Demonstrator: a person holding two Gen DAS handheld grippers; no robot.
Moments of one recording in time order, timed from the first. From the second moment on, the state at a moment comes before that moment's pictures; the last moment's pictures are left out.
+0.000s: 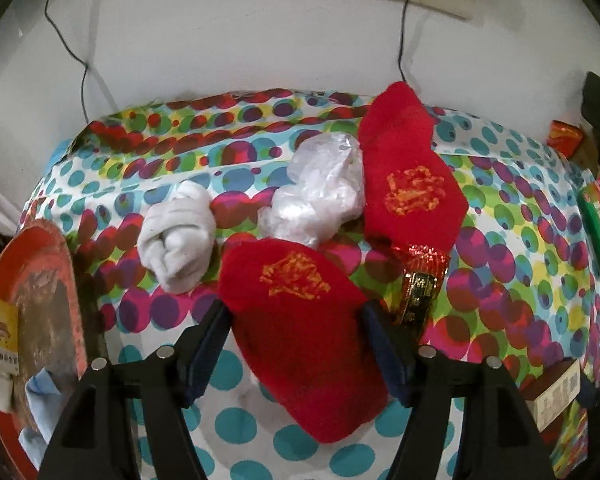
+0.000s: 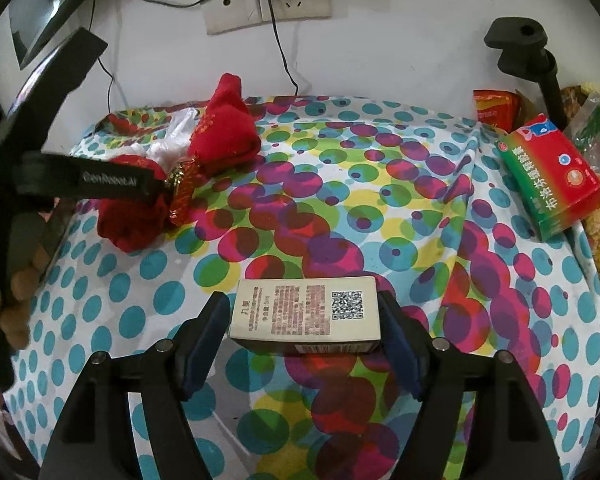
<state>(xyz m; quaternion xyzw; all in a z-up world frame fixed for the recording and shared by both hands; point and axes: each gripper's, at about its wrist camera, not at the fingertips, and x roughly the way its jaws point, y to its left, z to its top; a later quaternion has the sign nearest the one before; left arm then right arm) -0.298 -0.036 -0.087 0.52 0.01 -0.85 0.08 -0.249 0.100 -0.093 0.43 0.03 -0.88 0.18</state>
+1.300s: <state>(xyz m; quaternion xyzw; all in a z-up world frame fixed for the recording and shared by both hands) -0.209 -0.115 0.001 0.49 -0.04 -0.87 0.05 -0.250 0.087 -0.096 0.44 0.08 -0.88 0.15</state>
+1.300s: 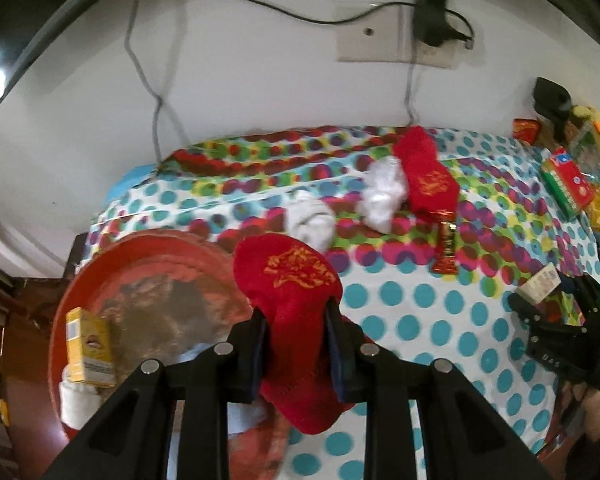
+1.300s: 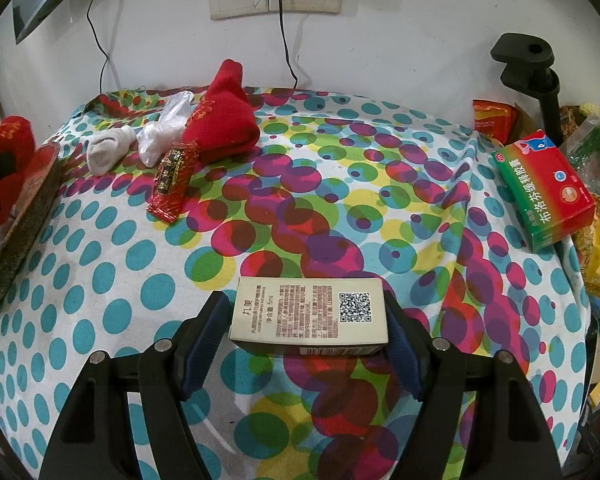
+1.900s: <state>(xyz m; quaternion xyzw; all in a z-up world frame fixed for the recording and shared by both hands) -0.199 -0.219 0.016 0.50 -0.03 -0.85 0.15 -0.249 0.086 -0.096 0.44 0.08 -0.88 0.15</state>
